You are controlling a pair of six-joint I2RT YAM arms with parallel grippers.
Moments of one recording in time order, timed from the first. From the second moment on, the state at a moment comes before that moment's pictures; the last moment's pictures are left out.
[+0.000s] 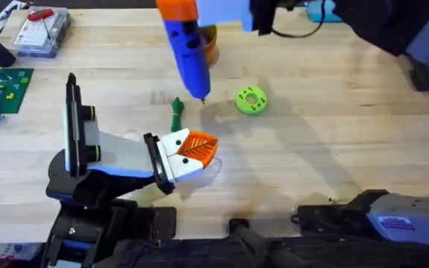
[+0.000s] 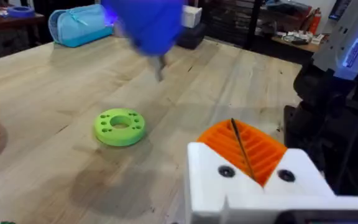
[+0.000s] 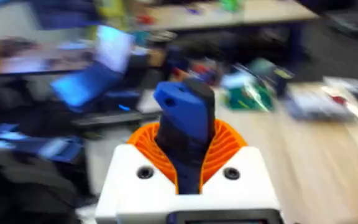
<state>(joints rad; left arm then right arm) -0.14 0.00 0.01 -0.10 1.05 -0.08 0.53 1.45 1.28 0.03 -1.11 -0.03</state>
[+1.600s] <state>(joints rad) -0.14 0.00 0.01 -0.09 0.97 -0.08 0.15 1.80 1.49 -0.93 0.11 -1.20</state>
